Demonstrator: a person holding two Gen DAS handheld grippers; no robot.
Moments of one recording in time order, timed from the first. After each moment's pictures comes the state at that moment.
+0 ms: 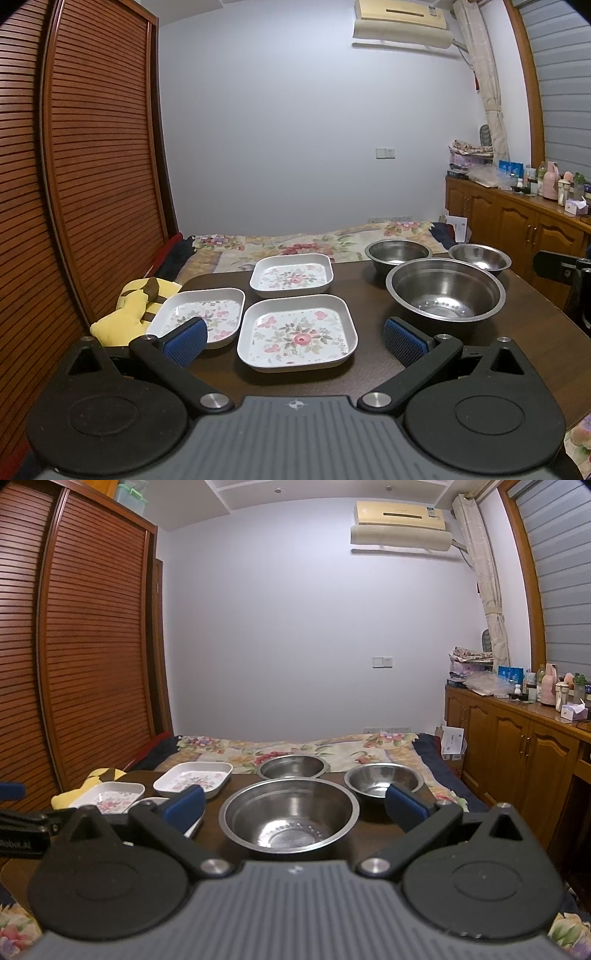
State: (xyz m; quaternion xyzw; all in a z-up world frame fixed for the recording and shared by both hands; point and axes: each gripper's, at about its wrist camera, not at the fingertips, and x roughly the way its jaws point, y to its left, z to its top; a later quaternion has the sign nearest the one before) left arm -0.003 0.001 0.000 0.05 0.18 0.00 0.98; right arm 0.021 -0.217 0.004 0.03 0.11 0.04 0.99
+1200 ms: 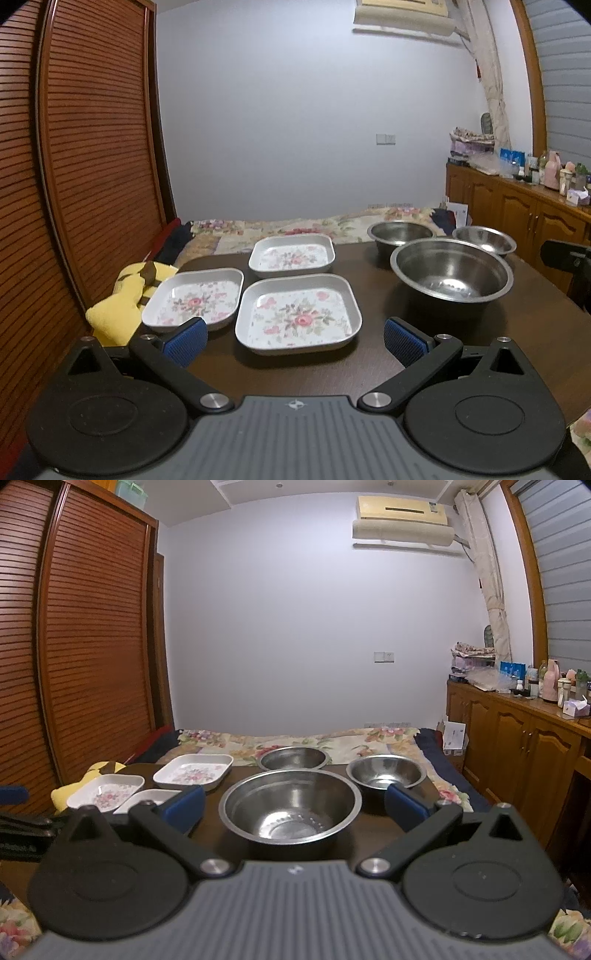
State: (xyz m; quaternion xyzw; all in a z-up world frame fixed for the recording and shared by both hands) left arm 0.007 0.006 -0.019 0.05 0.21 0.00 0.98; right arm 0.023 -0.216 0.000 0.03 0.13 0.04 0.99
